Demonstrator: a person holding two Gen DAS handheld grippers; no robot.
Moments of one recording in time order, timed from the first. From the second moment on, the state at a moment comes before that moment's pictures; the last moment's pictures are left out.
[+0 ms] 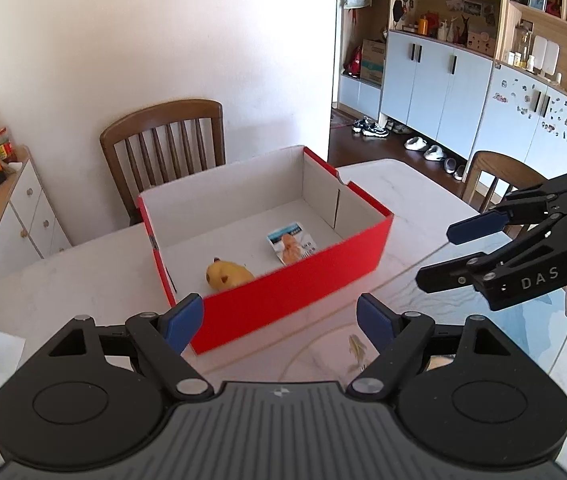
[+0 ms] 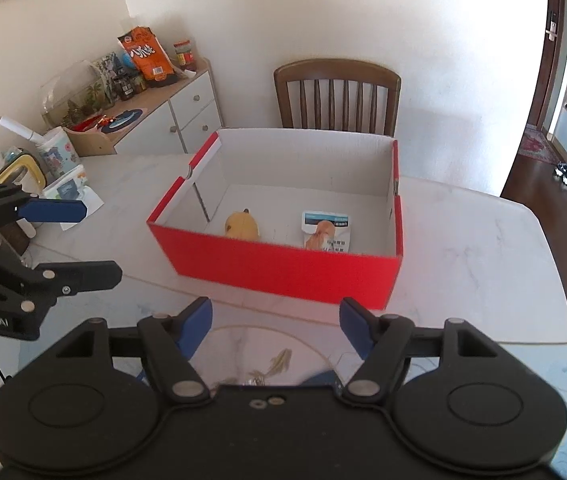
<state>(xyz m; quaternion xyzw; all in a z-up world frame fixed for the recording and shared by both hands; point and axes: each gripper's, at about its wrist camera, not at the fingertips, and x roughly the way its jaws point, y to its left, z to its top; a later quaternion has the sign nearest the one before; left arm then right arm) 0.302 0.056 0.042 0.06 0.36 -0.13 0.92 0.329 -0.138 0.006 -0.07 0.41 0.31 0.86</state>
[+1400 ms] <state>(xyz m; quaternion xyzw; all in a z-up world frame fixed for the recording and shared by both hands) 0.158 0.035 -0.088 0.05 0.42 -0.18 0.89 0.250 -0.168 -0.086 -0.12 0.43 0.25 0.86</state>
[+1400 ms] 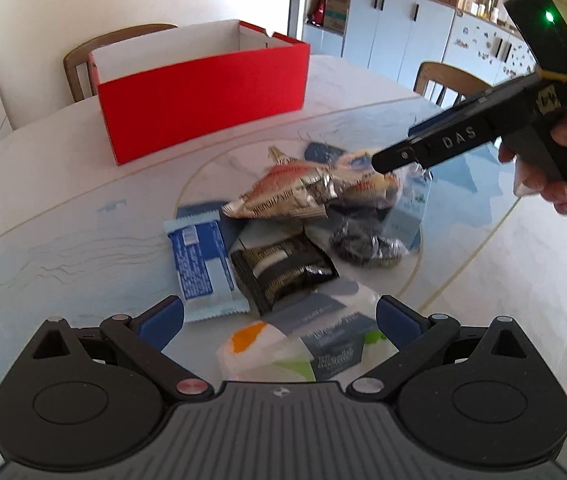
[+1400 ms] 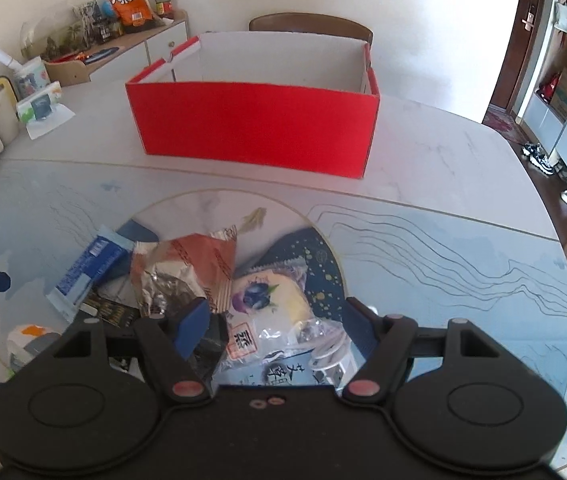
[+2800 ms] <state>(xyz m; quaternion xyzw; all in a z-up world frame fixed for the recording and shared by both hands) 0.160 0.029 -0.129 0.05 0.45 -0.20 0.87 0.267 -0.158 -0.125 -0.20 0.43 0.26 0.84</state>
